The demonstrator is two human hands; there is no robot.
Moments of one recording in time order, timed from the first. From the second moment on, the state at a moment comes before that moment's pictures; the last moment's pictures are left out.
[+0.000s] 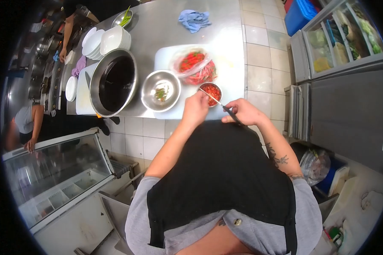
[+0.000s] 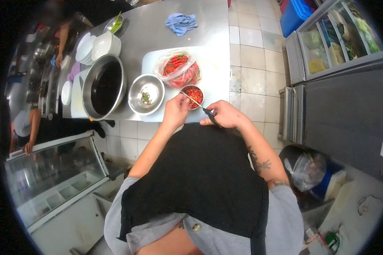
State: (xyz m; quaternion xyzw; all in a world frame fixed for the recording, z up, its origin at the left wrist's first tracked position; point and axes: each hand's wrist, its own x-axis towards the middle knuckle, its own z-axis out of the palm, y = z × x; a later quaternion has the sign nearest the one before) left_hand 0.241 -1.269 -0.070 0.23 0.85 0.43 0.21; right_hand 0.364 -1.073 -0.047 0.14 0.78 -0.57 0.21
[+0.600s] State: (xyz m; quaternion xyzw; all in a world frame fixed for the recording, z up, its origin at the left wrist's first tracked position) left_hand 0.279 -1.245 -0.058 0.16 0.89 0.40 0.15; right_hand 0.368 -1.034 -0.054 0.05 0.77 -0.57 0.29
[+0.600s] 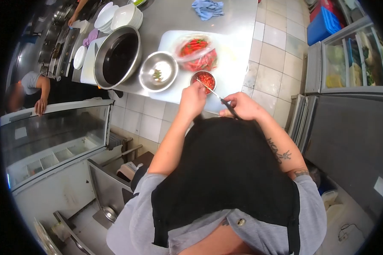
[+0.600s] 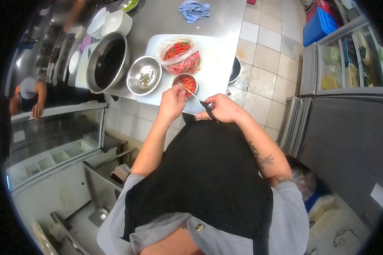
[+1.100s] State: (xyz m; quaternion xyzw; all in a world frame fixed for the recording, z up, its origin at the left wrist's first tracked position) left_hand 0.275 -1.249 -0.059 0.18 0.89 0.39 0.15; right_hand 0.365 -1.037 -0.043 0.03 0.78 -0.56 0.27
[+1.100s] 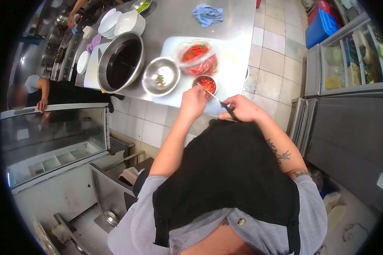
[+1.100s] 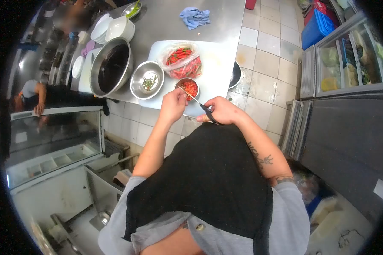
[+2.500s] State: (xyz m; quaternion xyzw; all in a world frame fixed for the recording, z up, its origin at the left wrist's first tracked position) left_hand 0.242 -1.065 -0.045 0.12 0.88 0.46 0.04; right_hand 0.275 -0.914 -0.091 -0.06 0.91 -0.40 0.06
